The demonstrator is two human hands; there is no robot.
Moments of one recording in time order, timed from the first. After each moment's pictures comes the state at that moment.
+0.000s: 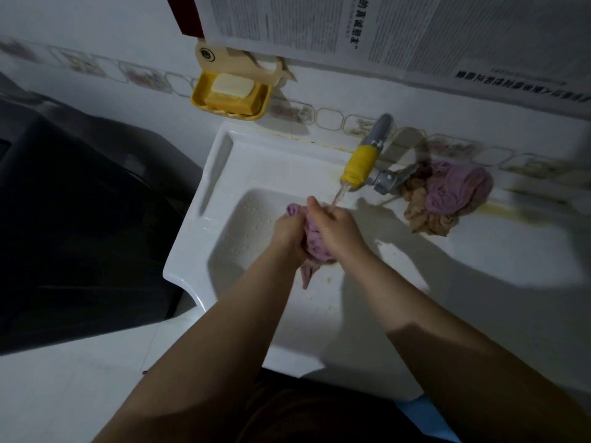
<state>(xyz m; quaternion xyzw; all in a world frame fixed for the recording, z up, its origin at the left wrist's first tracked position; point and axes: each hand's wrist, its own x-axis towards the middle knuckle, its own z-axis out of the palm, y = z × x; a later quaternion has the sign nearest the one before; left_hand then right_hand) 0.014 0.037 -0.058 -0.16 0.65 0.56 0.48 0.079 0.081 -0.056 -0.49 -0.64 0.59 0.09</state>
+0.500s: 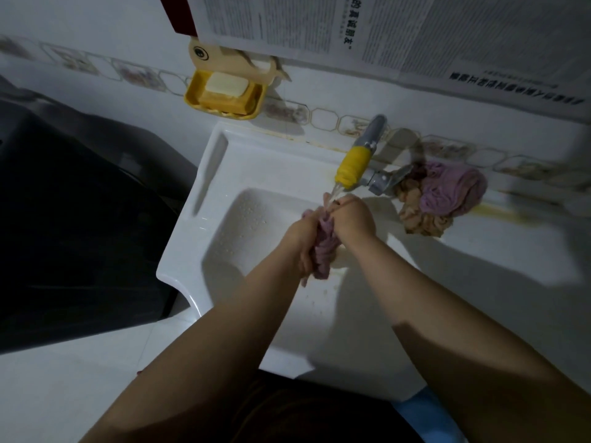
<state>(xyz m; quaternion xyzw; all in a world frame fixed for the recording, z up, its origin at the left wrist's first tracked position) 0.032 0.041 -0.040 -0.11 0.60 0.50 0.61 0.077 0.127 -0.073 -0.57 -0.73 0.38 0.00</state>
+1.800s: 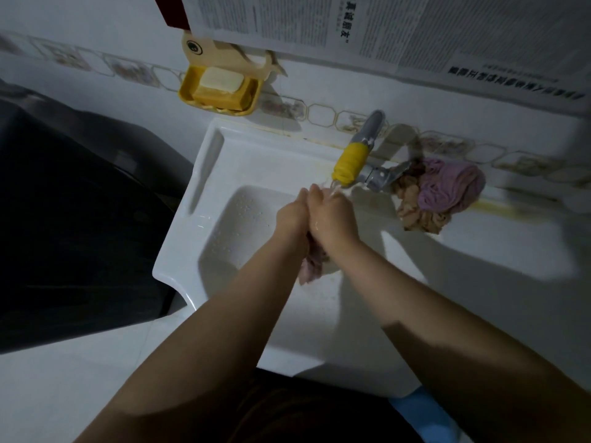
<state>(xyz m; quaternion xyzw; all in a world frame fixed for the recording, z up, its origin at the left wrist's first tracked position) 0.016 0.056 -0.059 -0.08 0.70 0.53 0.48 0.061 0.095 -0.052 -0.54 -0.74 0.39 0.10</state>
